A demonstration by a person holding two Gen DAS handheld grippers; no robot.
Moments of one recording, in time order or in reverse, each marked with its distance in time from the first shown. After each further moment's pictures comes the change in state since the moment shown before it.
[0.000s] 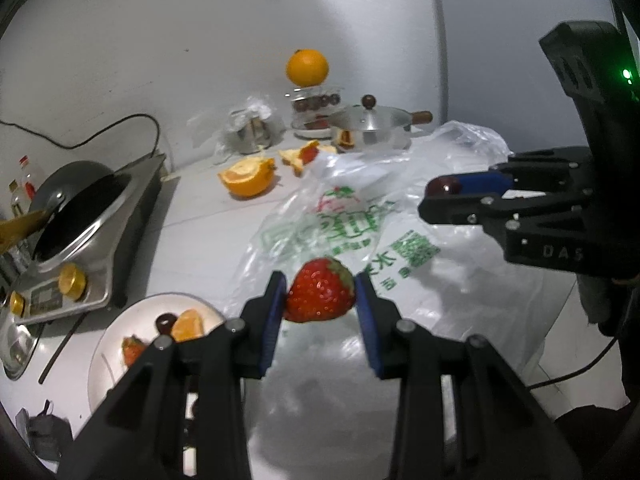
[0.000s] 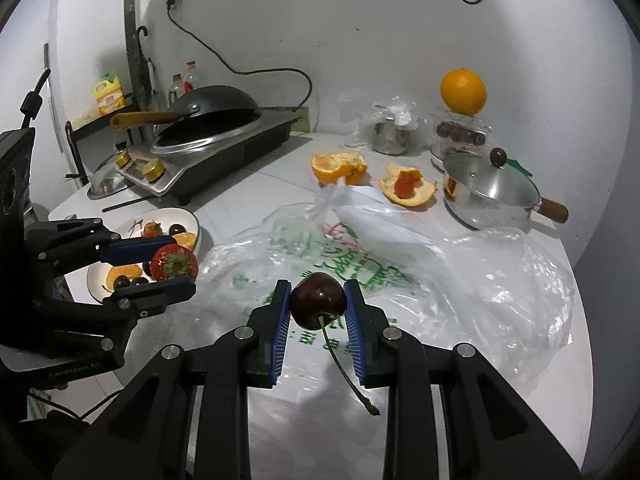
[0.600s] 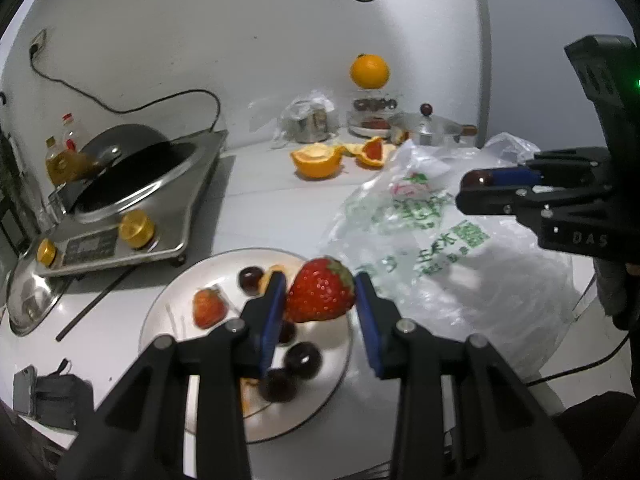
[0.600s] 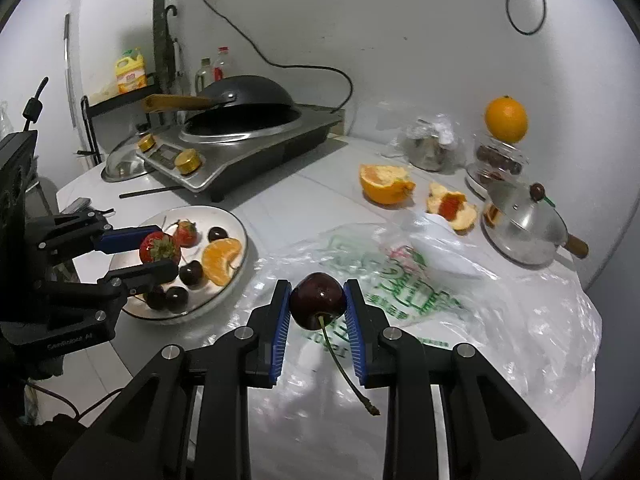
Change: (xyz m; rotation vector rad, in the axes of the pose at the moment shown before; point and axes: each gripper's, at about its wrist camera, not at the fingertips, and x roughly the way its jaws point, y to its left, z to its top) left arm -0.034 0.071 -0.043 -0.118 -0.024 0.073; right arm 0.014 0.065 0.020 -0.099 0.016 0.011
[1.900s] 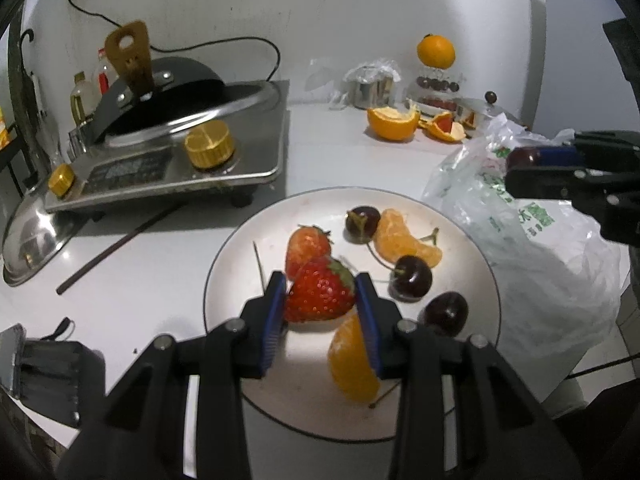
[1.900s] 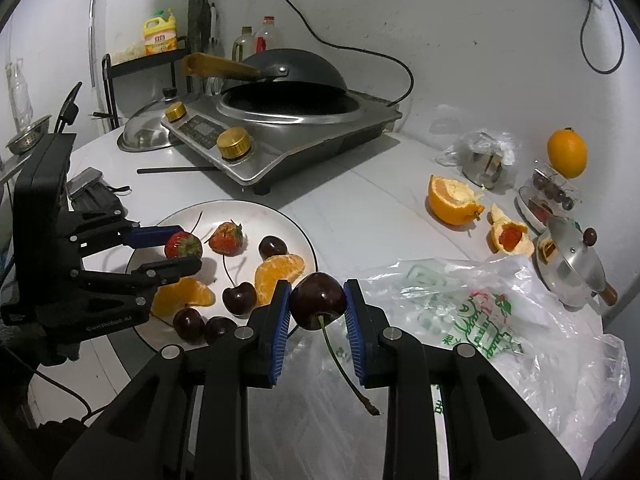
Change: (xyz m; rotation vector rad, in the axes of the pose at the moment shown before) left arm 0.039 0.089 -0.045 -0.129 0.074 0.034; right arm 0.055 0.070 0.032 -0.121 0.073 0.037
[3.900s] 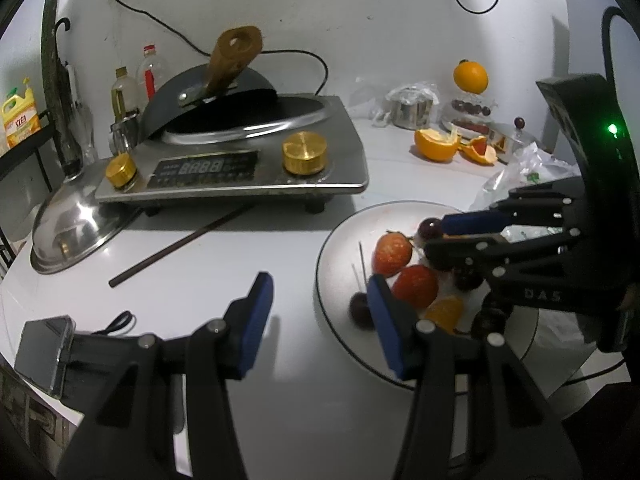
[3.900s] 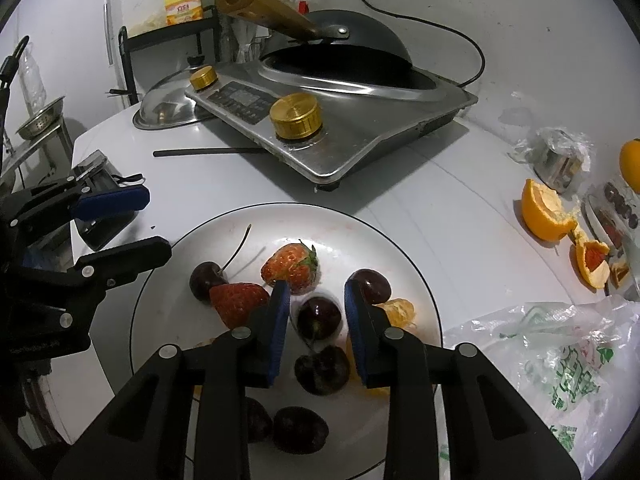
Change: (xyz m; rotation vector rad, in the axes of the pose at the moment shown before) left arm -0.034 0.055 -0.007 -0.052 -0.058 0.073; right arm 0.087 0.058 0.029 -0.038 0.080 0.104
